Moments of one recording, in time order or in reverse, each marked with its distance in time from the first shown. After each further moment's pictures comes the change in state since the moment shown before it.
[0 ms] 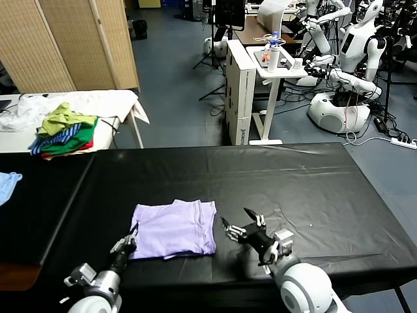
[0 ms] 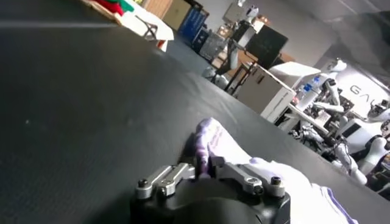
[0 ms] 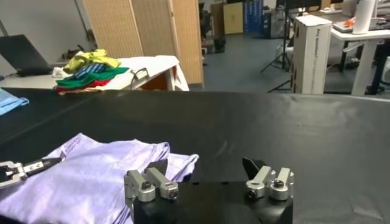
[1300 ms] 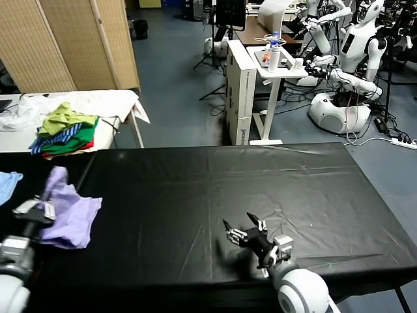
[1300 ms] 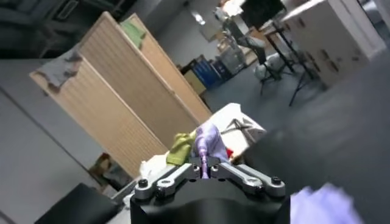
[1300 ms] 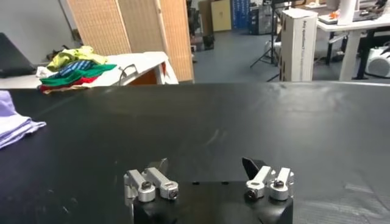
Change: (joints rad) left arm 0.027 0.231 0.010 -0.248 0.024 0.135 -0.163; right arm -0.079 0.045 0.027 -0.009 -0.044 0.018 0.001
